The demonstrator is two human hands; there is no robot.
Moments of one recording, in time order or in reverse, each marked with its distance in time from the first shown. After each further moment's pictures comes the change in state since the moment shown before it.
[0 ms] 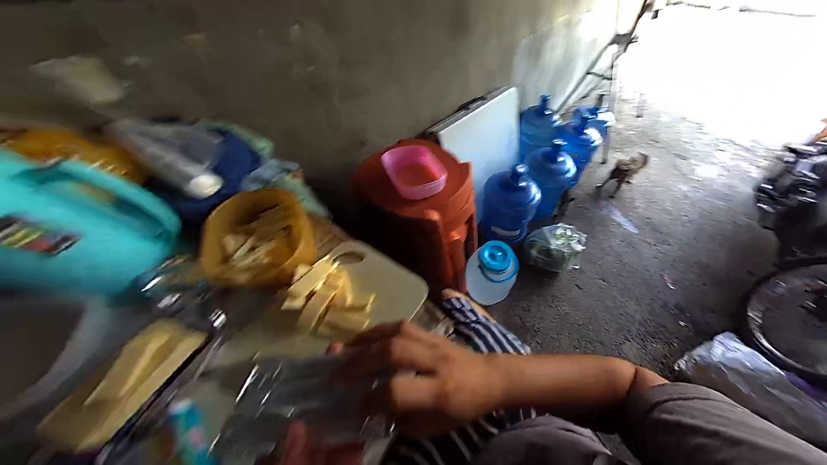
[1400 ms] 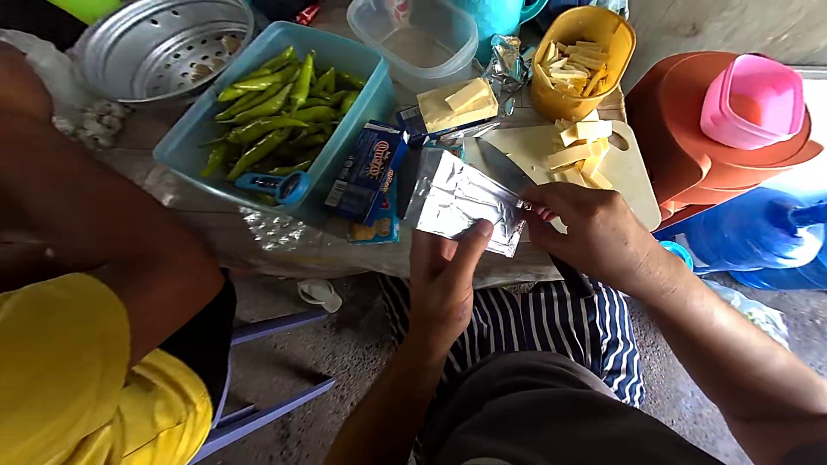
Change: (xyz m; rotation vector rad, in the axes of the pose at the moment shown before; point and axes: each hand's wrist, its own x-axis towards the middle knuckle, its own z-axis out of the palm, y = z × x) left_hand -0.046 0.008 -0.033 0.248 0.524 0.526; right_hand 0.049 0.008 0.057 -0.080 -0.636 0.036
